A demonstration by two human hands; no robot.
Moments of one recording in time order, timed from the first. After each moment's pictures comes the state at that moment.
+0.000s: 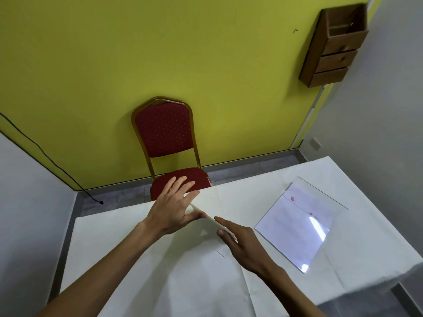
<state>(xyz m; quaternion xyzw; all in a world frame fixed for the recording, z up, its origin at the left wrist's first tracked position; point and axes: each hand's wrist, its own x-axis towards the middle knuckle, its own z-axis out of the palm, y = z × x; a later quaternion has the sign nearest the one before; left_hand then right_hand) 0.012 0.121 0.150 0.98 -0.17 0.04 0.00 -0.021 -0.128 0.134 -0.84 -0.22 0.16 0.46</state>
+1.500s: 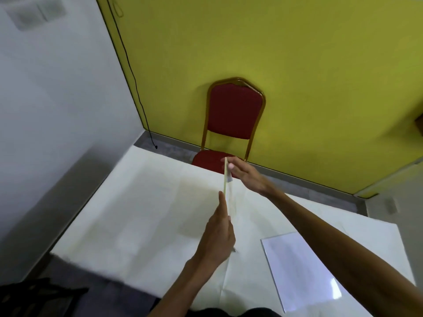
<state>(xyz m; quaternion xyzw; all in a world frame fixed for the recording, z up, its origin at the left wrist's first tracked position) -0.055 -0.069 0.146 0.84 0.31 0.09 0.44 0.162 -0.061 0.137 -0.73 -0.44 0.35 0.38</state>
